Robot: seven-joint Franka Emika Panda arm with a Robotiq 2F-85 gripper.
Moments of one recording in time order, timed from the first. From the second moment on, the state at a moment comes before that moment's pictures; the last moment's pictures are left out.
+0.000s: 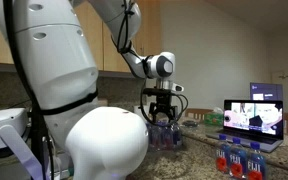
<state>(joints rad) 0.20 -0.41 0.17 -2.50 0.20 2.07 0.08</state>
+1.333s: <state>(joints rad) 0.20 -0.41 0.17 -2.50 0.20 2.07 0.08</state>
